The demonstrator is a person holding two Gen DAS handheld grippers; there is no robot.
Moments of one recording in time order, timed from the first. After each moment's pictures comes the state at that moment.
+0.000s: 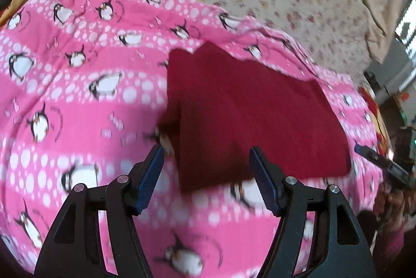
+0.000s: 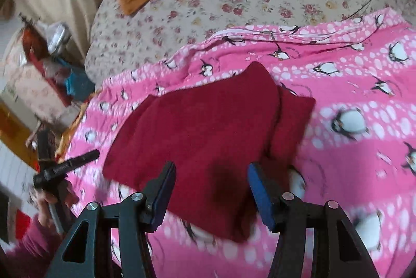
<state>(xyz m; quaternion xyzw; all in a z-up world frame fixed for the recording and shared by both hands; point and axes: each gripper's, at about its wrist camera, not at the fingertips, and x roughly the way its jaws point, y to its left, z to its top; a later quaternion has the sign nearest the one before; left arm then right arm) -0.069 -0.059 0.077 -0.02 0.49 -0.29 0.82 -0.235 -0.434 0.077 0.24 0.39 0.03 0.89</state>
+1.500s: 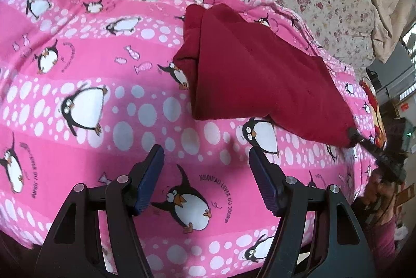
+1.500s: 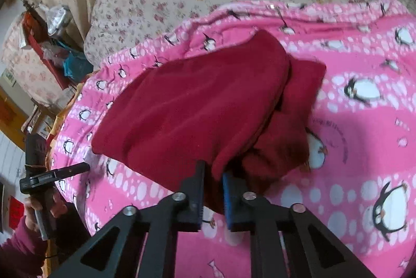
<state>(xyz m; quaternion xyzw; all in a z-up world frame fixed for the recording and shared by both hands) -0.102 -0.034 0.050 -0.04 0.53 -0.27 0.80 -0.239 -0.411 0.048 0.22 0.40 0.04 0.89</state>
